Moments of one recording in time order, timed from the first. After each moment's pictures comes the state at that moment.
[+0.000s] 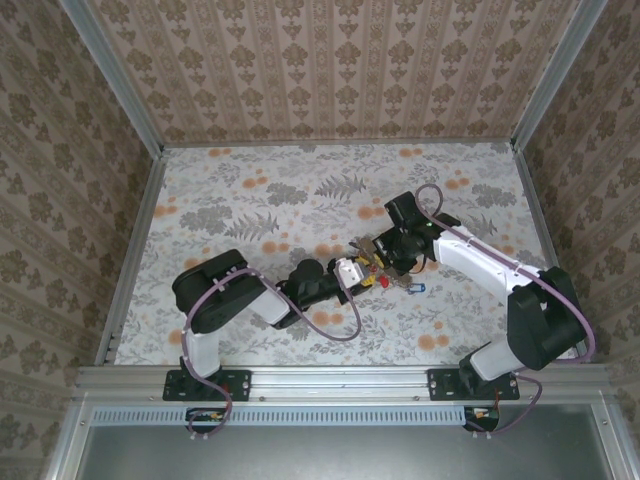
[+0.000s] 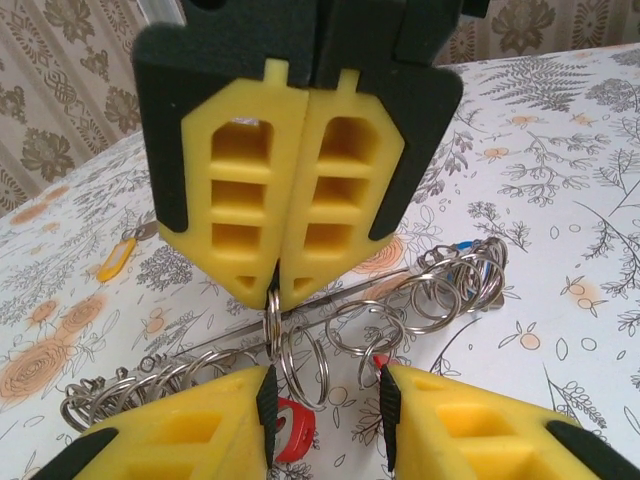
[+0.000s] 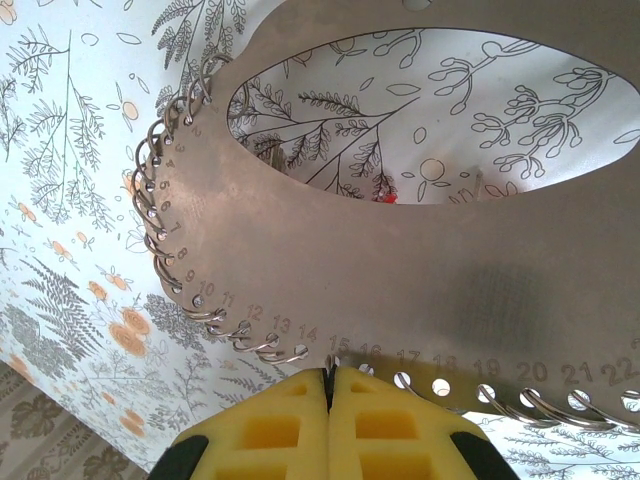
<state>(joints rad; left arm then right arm) -0.99 1.91 0.57 1.16 0.21 0.27 0.47 1.48 1.03 -0.67 -0.19 1.50</state>
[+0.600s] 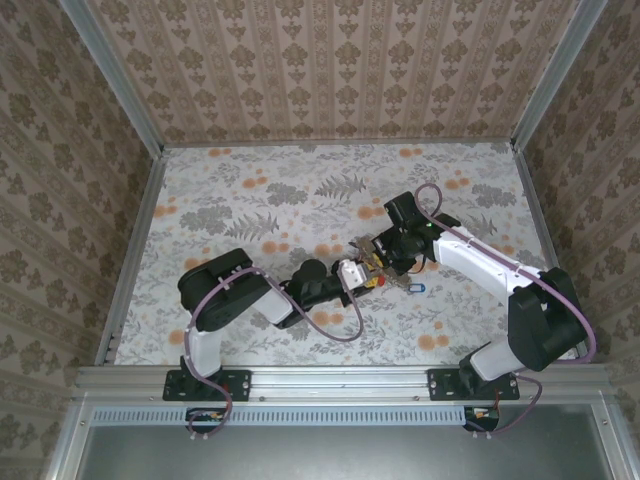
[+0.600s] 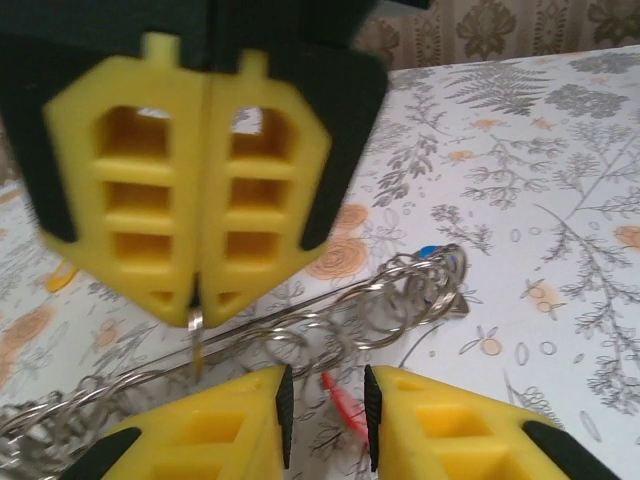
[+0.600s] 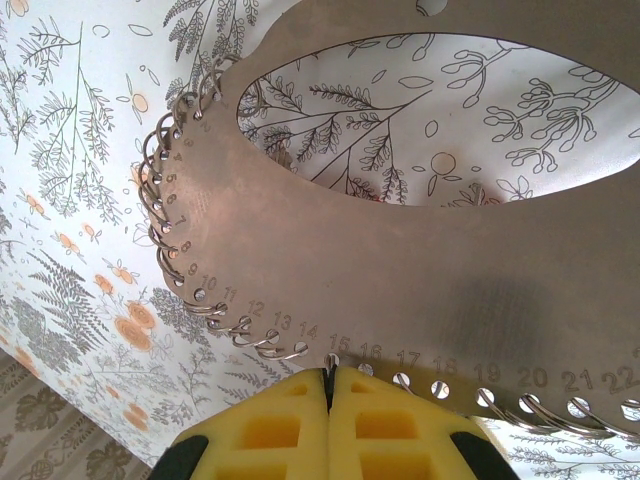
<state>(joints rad) -1.01 1.94 0.60 1.16 0.27 0.25 0.47 1.48 1.03 -0.67 -0.19 1.50</state>
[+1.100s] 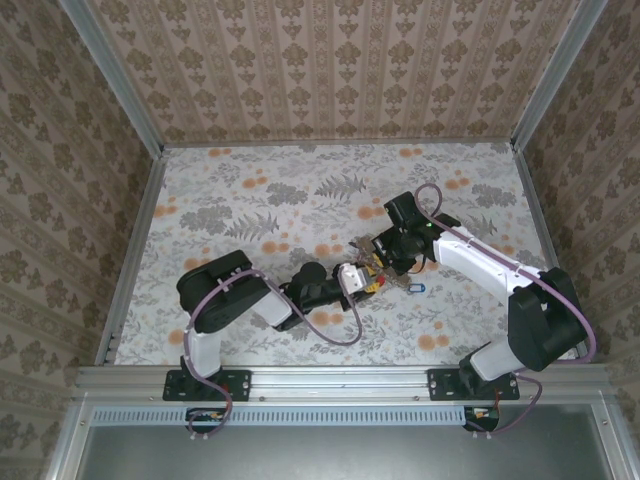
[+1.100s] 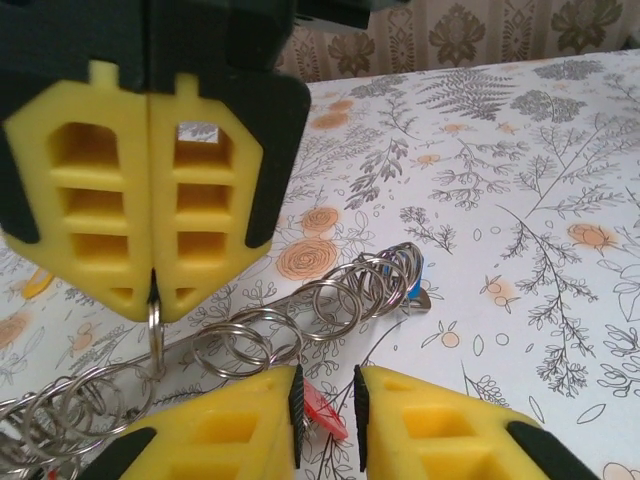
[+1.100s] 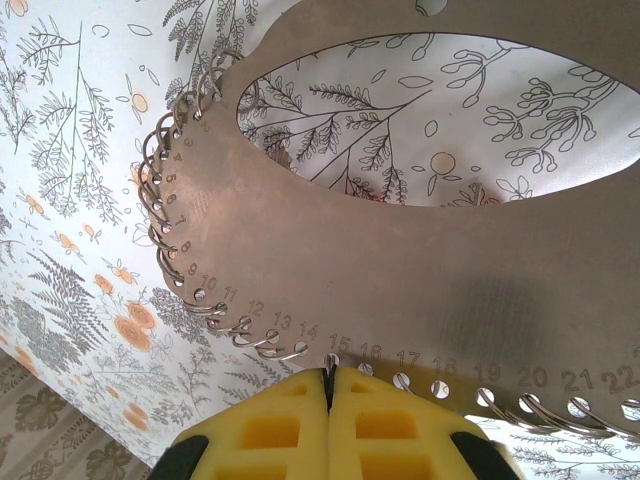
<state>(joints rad) -1.01 1.90 0.55 1.17 0.29 0.25 0.47 1.48 1.03 -0.67 -0.19 1.50</state>
